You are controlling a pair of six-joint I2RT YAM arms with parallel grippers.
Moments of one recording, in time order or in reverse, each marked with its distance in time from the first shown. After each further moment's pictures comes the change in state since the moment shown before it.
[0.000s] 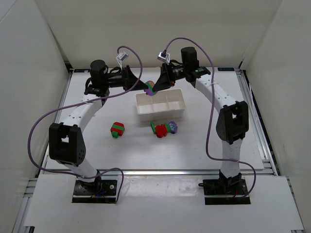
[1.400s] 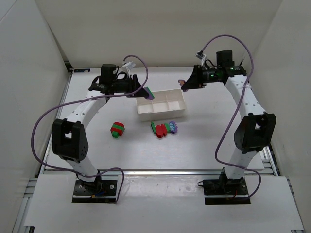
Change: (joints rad) left arm -0.055 0.058 0.080 -0.554 -0.303 0.493; right arm -0.301 -0.228 -0.143 -0.483 0.336 -0.551
